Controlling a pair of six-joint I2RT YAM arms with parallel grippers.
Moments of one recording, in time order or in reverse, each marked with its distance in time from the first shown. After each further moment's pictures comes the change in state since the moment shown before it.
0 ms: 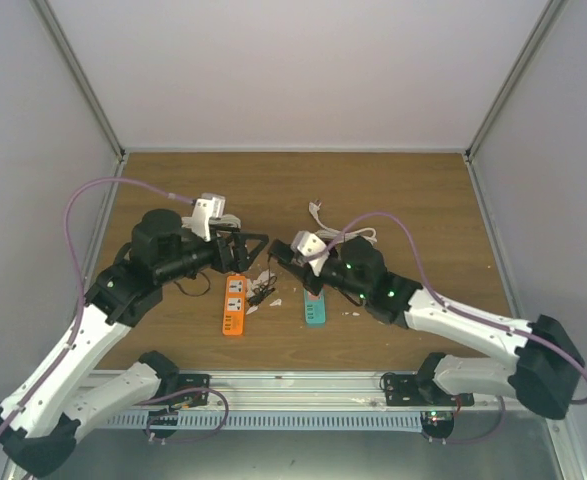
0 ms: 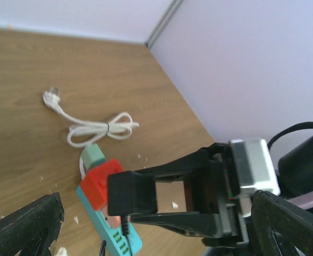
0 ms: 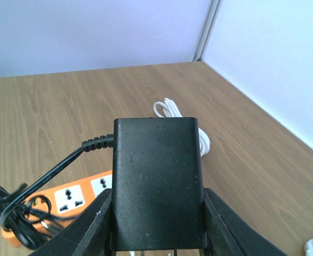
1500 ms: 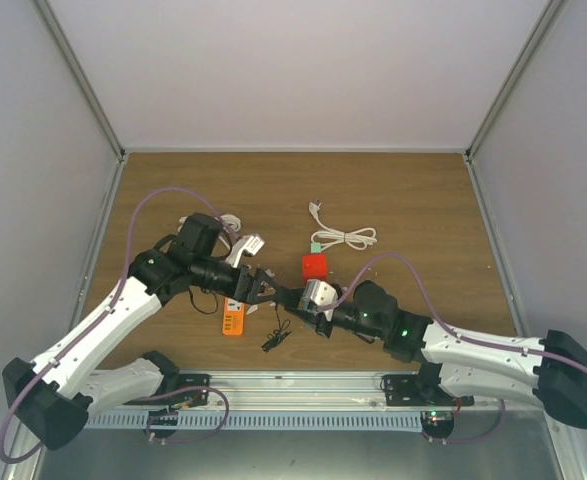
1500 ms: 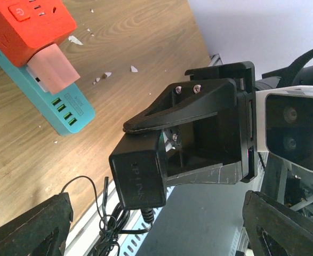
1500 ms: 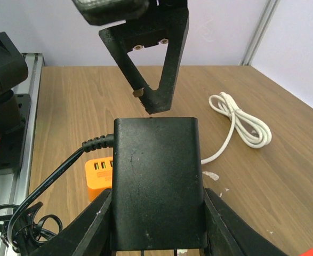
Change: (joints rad) left arm 0.000 0.197 -0.078 -0.248 0.480 0.101; right arm 0.182 -0.245 -0.373 0.203 0.015 0.045
